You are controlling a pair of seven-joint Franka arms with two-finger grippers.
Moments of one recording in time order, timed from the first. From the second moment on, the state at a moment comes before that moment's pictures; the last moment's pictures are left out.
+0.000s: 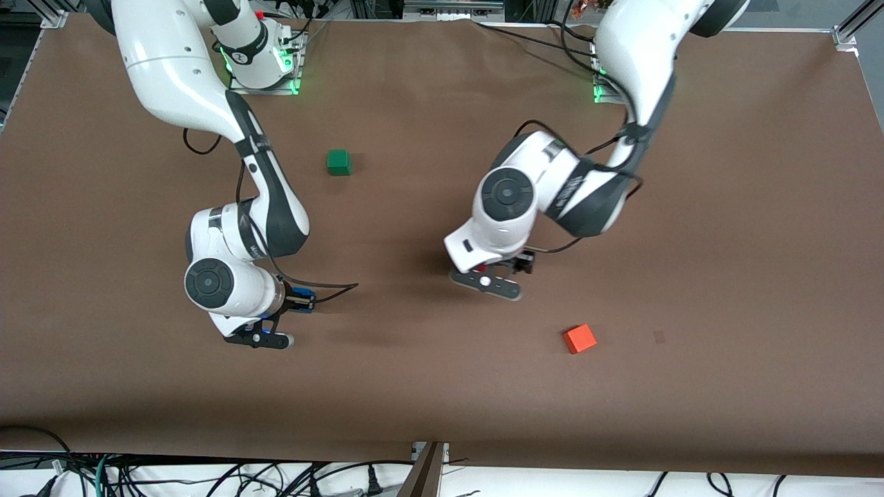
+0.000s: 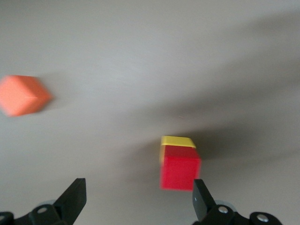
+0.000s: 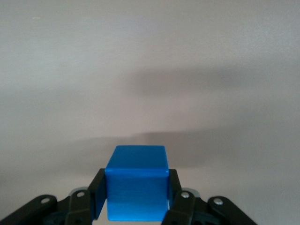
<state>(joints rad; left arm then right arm) -0.45 0.74 -0.16 -1.09 0.12 1.78 -0.37 0.35 0.80 -0.08 -1.23 0.09 1.92 0.36</state>
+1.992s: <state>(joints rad) 0.16 0.30 -0.13 -1.28 0.04 1.50 -0.02 0.80 0.91 -0.01 -1.02 0.09 2.16 0.65</state>
